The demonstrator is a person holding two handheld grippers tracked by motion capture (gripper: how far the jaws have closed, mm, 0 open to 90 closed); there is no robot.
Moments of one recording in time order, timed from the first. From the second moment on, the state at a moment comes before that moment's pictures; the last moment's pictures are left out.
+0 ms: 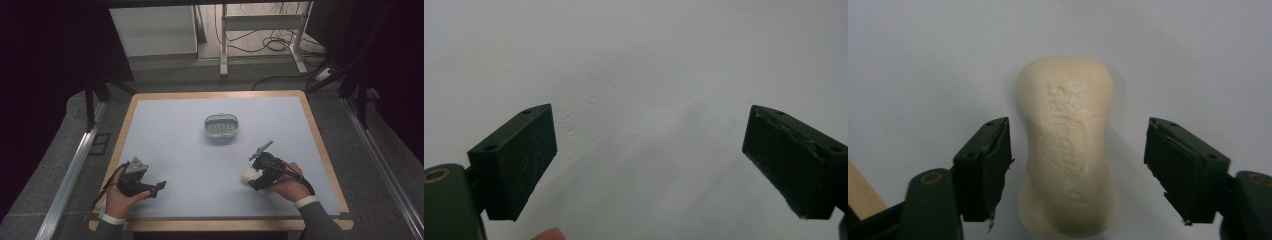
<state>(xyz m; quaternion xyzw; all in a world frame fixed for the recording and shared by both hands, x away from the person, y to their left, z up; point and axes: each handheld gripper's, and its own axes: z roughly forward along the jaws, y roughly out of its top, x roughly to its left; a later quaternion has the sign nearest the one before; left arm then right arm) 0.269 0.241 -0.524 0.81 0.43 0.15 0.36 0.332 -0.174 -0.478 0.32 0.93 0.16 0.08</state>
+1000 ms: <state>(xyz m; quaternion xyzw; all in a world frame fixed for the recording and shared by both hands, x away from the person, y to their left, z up) 0.269 0.244 -0.523 0.81 0.43 0.16 0.36 0.340 -0.167 -0.474 0.31 0.94 0.11 0.08</state>
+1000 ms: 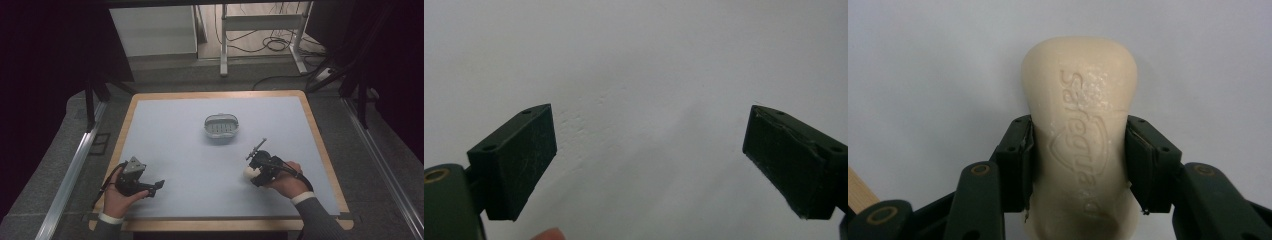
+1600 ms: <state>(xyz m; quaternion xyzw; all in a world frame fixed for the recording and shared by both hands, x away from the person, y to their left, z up) 0.269 0.245 -0.523 0.81 0.43 0.16 0.36 0.352 -0.174 -0.448 0.31 0.93 0.14 0.10</state>
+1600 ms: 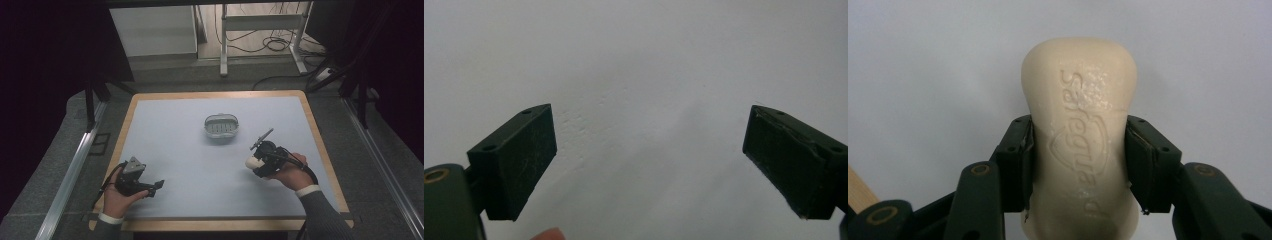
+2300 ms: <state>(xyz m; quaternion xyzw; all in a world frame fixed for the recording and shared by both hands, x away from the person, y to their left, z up) 0.269 0.245 -0.523 0.81 0.43 0.16 0.36 0.371 -0.168 -0.434 0.30 0.94 0.15 0.11</state>
